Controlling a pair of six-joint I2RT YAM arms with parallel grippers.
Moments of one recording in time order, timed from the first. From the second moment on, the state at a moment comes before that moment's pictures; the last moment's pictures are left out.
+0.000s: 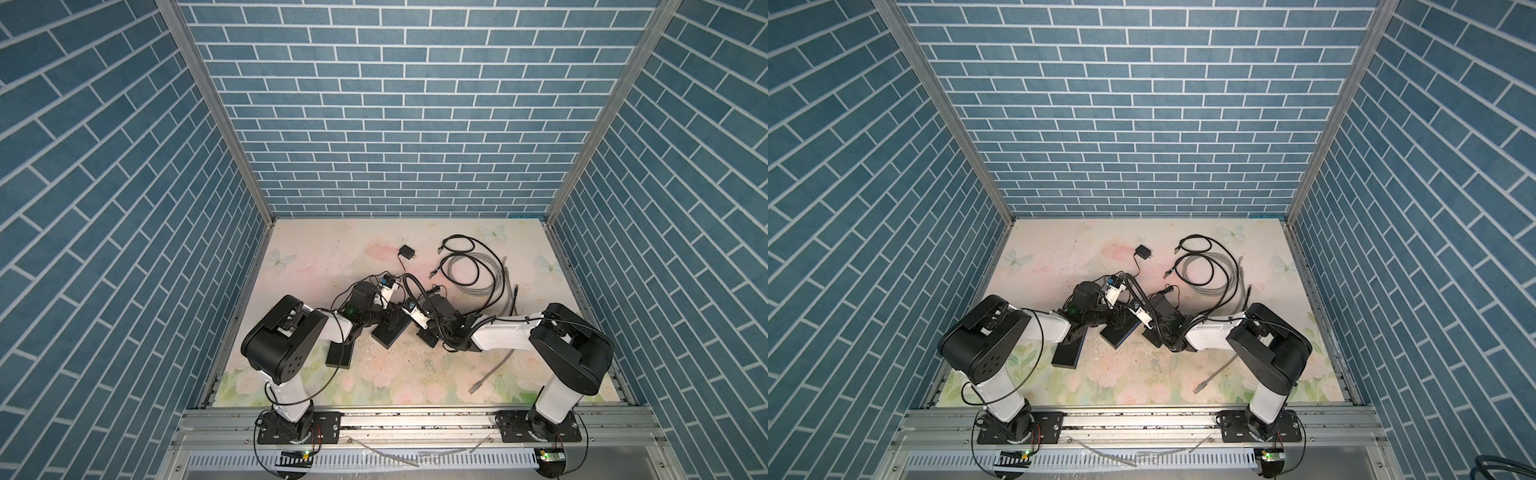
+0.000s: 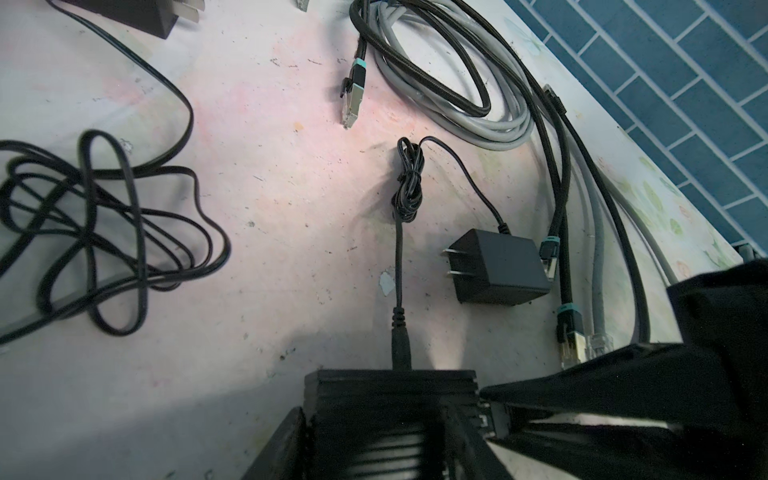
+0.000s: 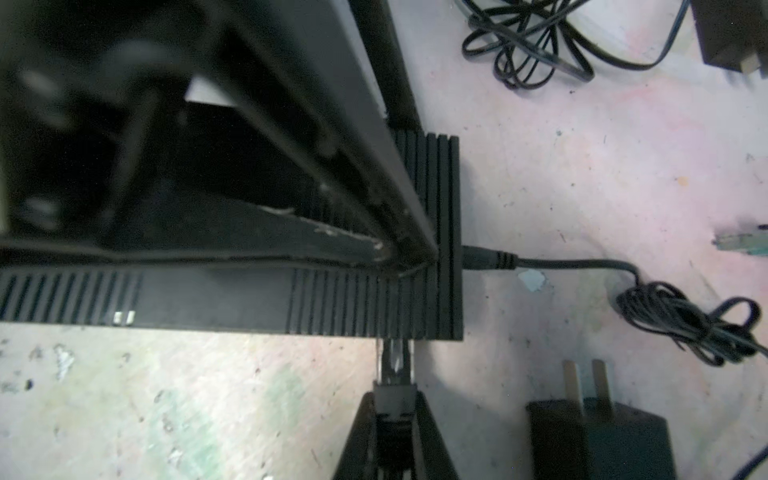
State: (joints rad) left arm -0.54 1.75 0.60 0.52 0.43 -0.20; right arm 0.93 1.72 0.76 0.12 0.04 -0.18
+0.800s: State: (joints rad) left arm -0.52 1.77 0.60 0.57 0.39 -0.27; right arm 0.93 1.76 0.78 0.16 0.09 -0.24
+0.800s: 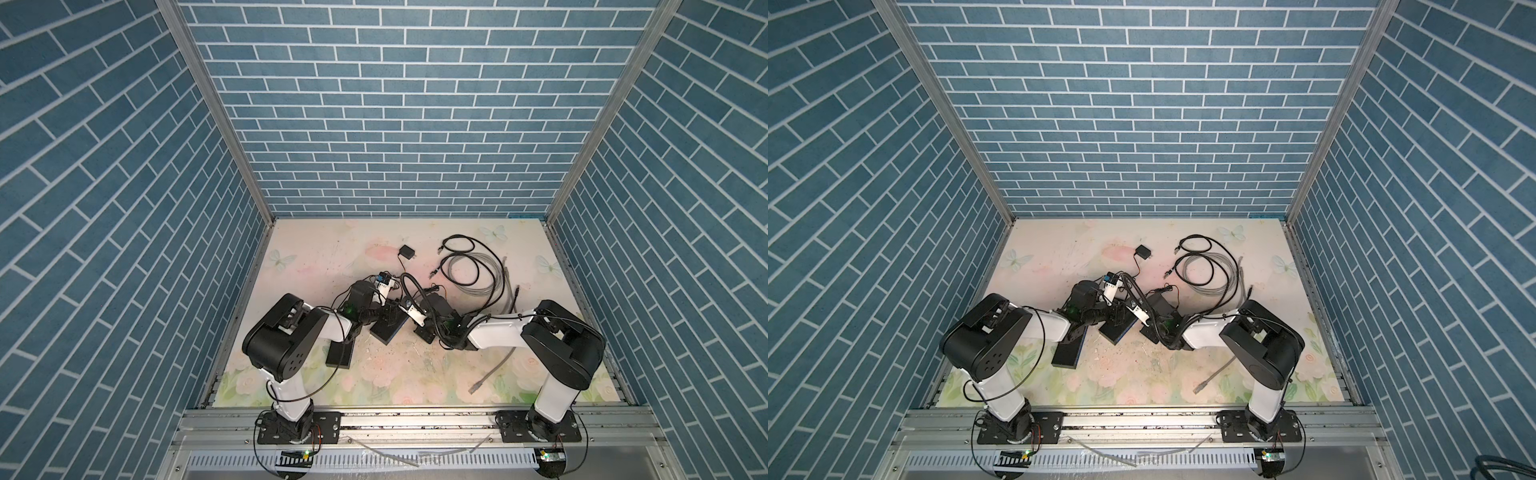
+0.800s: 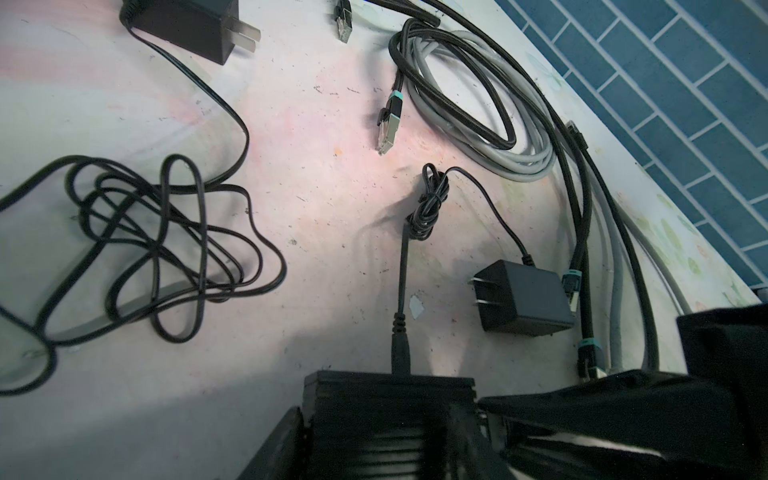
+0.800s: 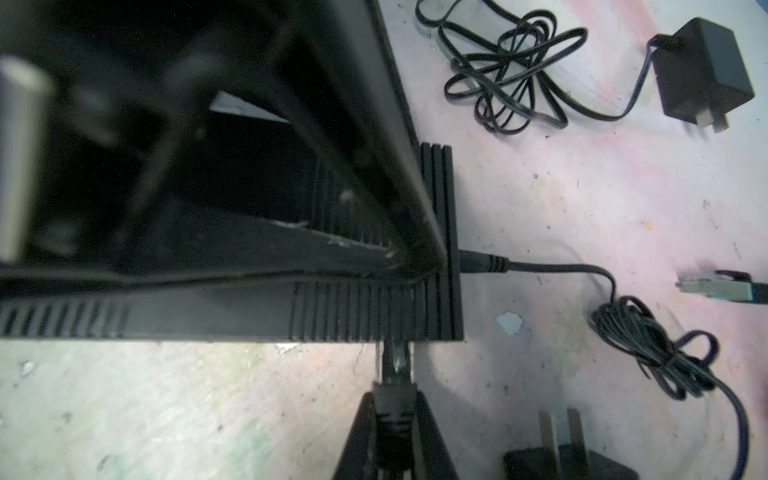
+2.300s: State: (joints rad) left arm -0.53 1.51 0.58 0.41 0.21 -0.15; right arm 0.73 1.15 0.78 -0.48 -0.09 -0.69
